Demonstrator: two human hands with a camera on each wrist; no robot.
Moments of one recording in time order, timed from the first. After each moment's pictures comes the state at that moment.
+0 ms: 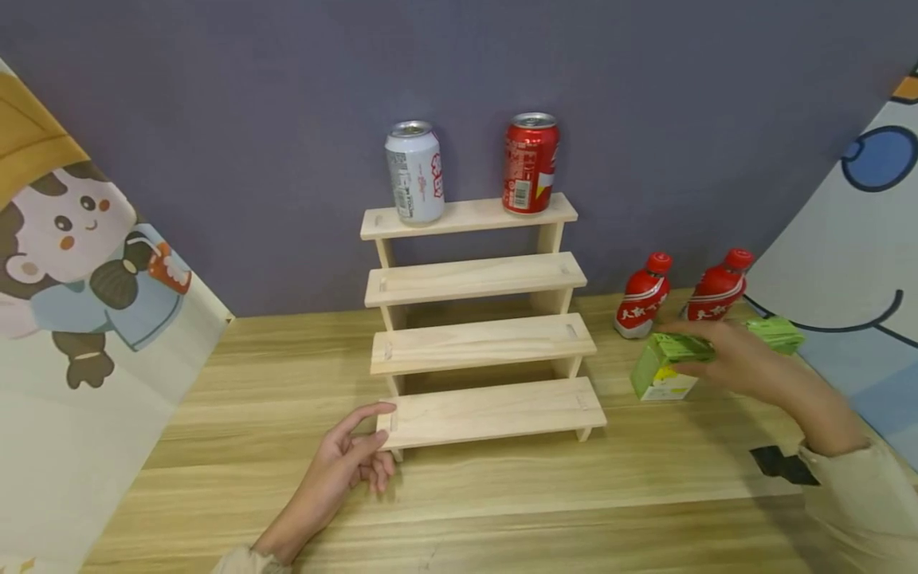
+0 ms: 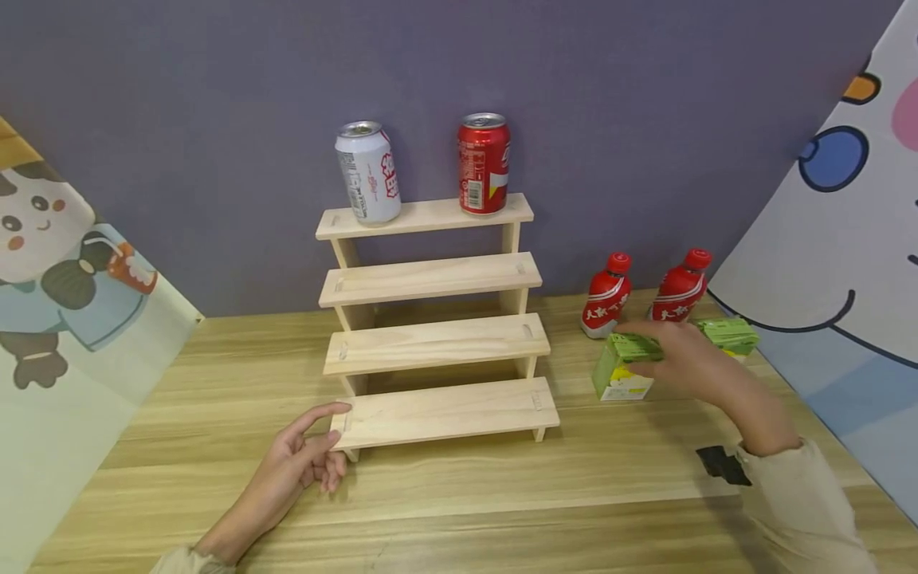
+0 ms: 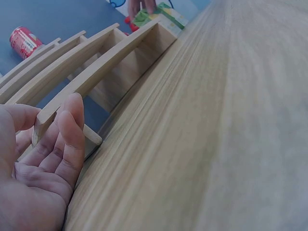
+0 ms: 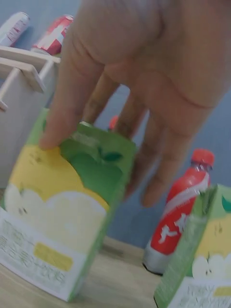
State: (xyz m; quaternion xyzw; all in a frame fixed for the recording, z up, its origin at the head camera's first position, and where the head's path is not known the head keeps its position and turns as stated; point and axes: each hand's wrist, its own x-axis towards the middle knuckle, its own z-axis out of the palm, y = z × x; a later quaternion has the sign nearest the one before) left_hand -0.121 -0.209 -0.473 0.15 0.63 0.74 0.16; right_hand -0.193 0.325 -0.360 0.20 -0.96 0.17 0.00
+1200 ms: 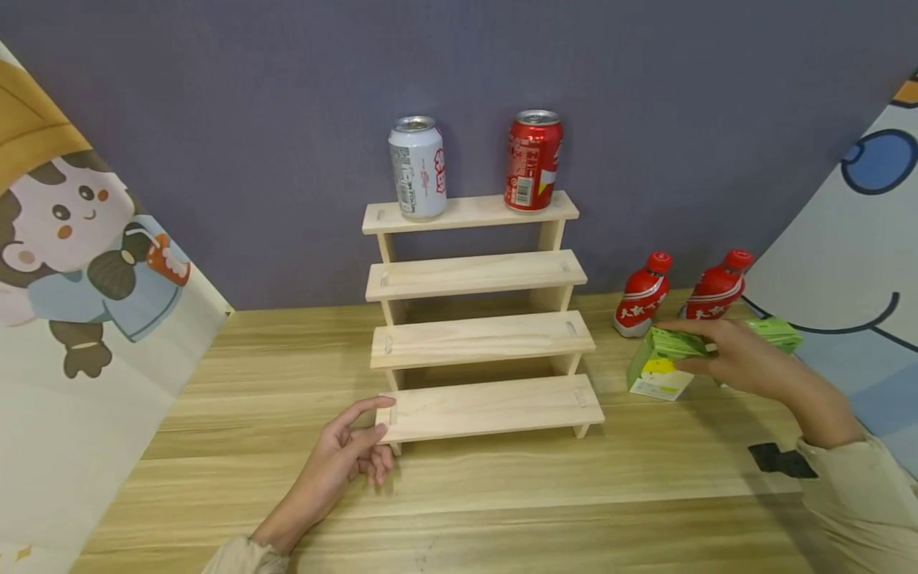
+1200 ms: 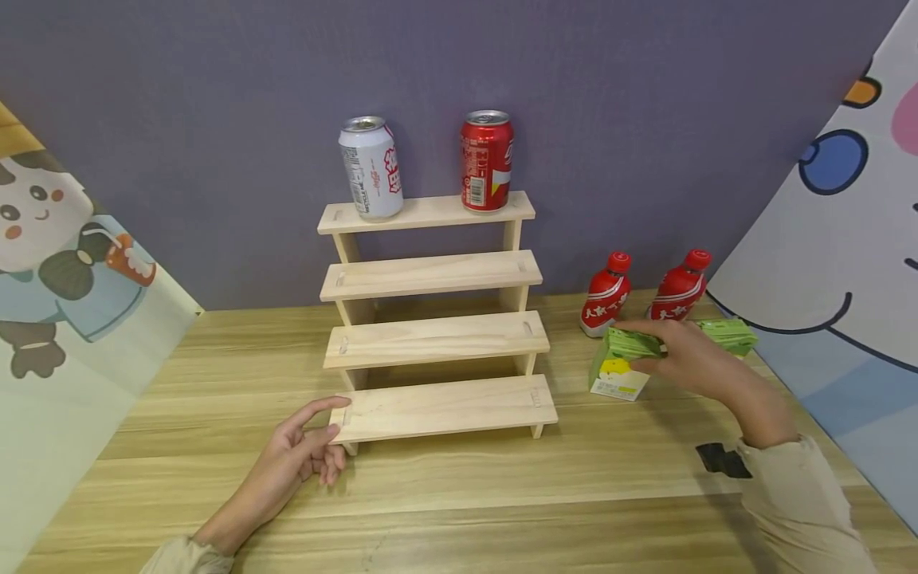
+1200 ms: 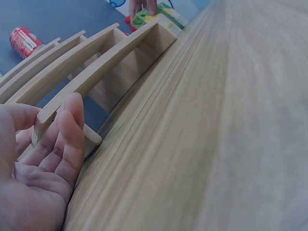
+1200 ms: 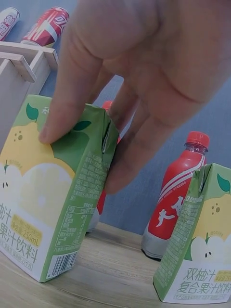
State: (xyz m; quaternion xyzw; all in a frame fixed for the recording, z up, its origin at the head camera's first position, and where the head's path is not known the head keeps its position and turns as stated) left_hand -0.123 -0.209 -0.474 0.16 0.63 0.75 0.16; right_hand -0.195 0.334 -0.362 0.22 -0.96 0.18 0.00
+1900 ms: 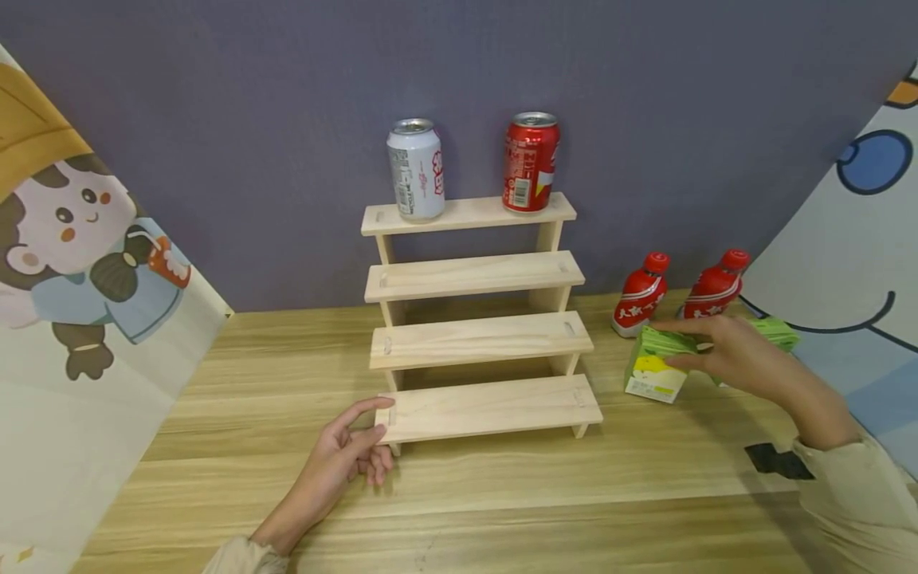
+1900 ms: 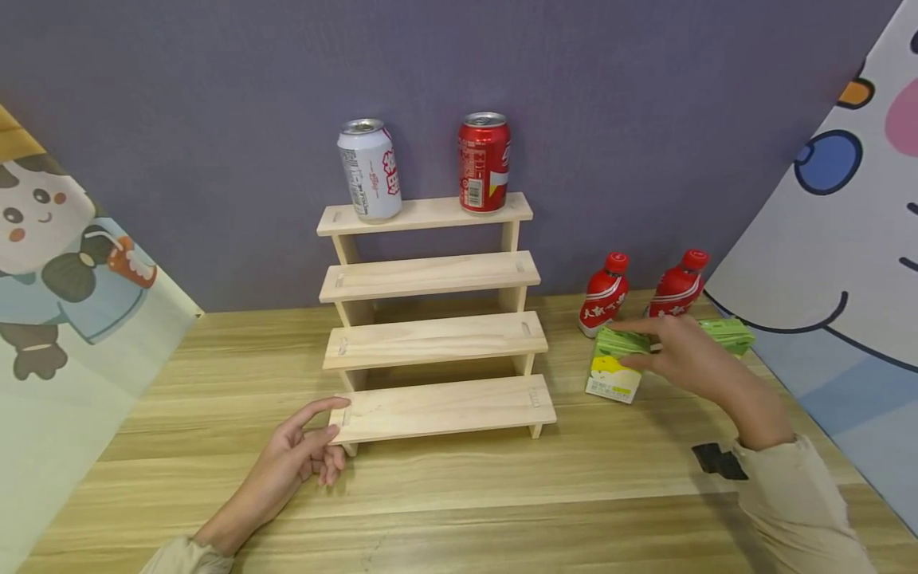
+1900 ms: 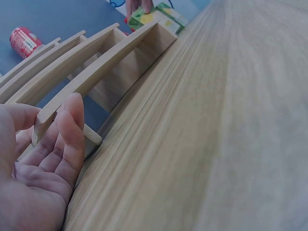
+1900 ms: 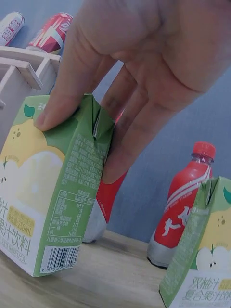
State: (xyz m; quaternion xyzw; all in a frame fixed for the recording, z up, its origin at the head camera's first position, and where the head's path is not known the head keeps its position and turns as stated) left_hand -0.122 -0.209 -0.473 0.15 0.63 0.74 0.15; right_hand -0.192 0.327 -0.355 0.22 -0.96 0.16 0.05
